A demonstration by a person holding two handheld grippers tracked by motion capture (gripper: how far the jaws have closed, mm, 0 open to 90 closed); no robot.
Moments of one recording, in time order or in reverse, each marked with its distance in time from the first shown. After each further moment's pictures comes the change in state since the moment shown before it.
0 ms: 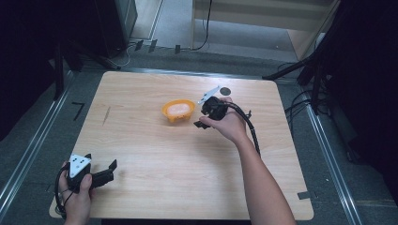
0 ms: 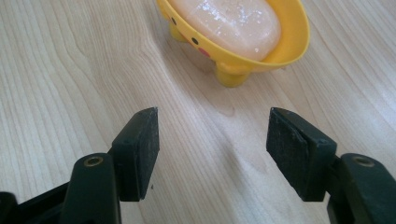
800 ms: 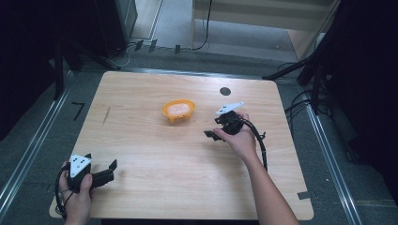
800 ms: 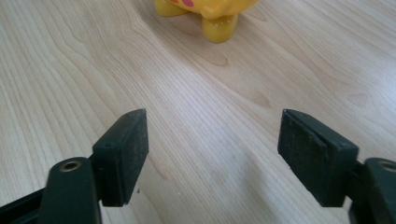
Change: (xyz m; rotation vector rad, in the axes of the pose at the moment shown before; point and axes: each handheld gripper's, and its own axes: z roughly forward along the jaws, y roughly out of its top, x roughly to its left) left arm -0.001 0.000 0.000 0.005 0.009 0.007; right arm 0.012 -0.068 -0.015 -0.147 -0.057 0.183
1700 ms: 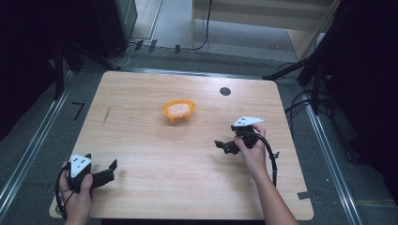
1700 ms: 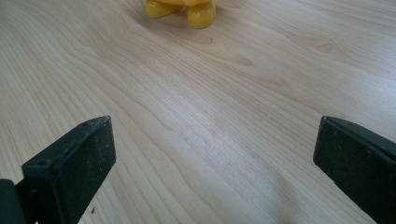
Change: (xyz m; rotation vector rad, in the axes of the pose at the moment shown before) left arm -0.001 0.000 0.000 0.002 0.005 0.005; right arm 0.007 -0.054 -0.032 -0.149 -0.035 0.129
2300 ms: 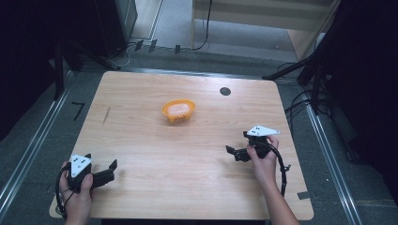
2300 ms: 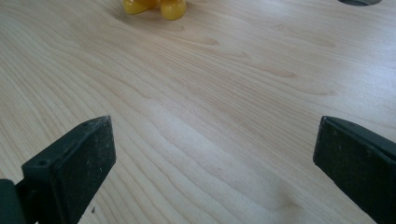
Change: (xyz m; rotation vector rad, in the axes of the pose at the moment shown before) left arm 0.000 0.000 0.000 -0.001 0.005 0.002; right arm -0.006 -0.036 -0.031 -0.074 -0.074 0.050
